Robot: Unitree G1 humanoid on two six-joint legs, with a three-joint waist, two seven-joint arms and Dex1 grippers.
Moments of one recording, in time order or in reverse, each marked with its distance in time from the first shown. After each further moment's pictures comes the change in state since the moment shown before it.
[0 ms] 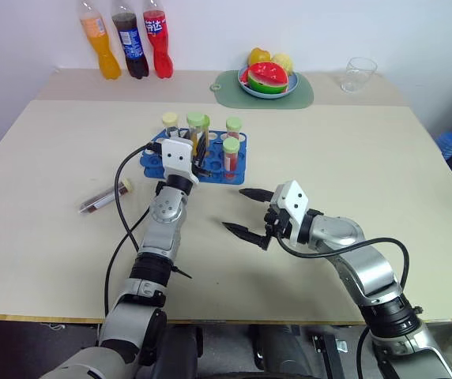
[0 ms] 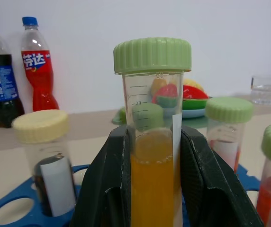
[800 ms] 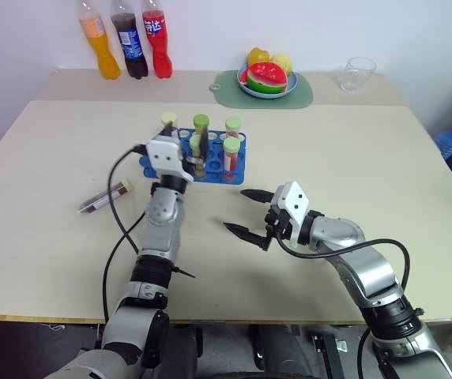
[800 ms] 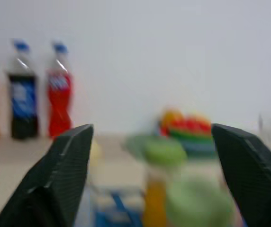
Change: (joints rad) left arm 0.054 0.037 0.076 -0.247 -0.132 0.029 -0.016; right arm 0.007 -0.003 -0.002 -0.018 0.001 0.021 -0.014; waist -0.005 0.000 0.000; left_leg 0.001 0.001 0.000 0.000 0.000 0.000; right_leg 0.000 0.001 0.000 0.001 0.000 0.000
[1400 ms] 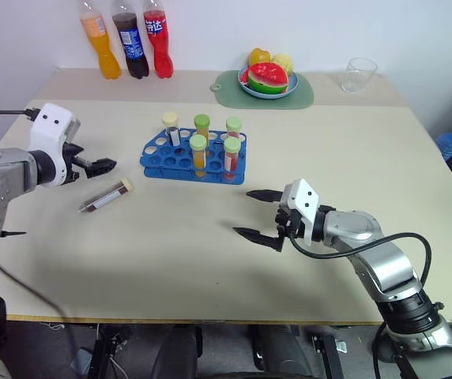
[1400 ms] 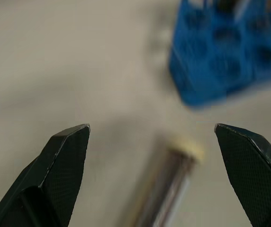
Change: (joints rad) left arm -0.166 0.993 -0.182 -0.079 -0.255 1.282 -0.640; right arm -0.040 -0.108 -0.020 -0.015 0.032 0.017 0.141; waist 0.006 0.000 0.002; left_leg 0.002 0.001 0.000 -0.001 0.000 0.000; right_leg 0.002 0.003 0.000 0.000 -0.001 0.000
